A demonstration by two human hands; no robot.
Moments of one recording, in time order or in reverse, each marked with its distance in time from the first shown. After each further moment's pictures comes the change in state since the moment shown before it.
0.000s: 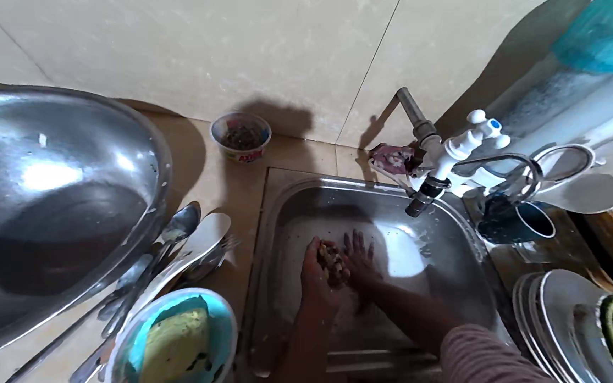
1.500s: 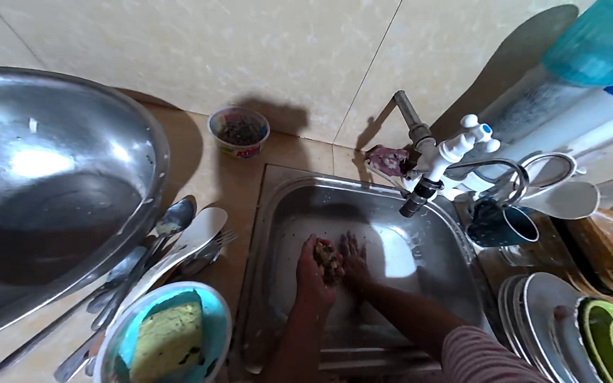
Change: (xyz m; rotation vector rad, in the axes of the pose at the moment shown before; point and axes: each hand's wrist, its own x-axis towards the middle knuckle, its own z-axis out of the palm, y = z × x) left_hand -0.001 0.002 0.002 0.033 0.019 -0.011; right_hand 0.002 0.018 0.016 0.035 0.139 -0.061
